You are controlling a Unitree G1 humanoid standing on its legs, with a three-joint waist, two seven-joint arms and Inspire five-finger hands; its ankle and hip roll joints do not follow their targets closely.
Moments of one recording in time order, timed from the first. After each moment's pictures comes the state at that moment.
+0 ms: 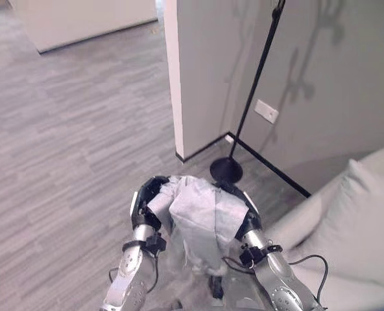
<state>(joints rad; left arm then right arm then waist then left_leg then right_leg) 0.15 0.25 -0.38 -0.01 -0.71 -0.28 0.25 0.13 -0.38 0.52 -0.06 0.74 -0.19 -0.05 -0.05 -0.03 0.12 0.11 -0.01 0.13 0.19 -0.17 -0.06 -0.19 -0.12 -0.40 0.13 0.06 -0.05</state>
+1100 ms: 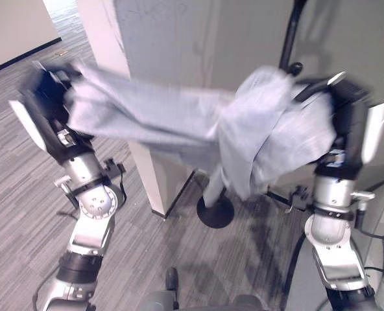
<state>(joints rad) -0.28 0.39 -0.06 -0.33 -0.04 -0.43 0.80 -0.13 -0.38 0.01 -0.47 -0.26 -0.26 -0.60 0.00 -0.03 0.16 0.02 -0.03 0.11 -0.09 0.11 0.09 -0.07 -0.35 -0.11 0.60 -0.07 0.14</state>
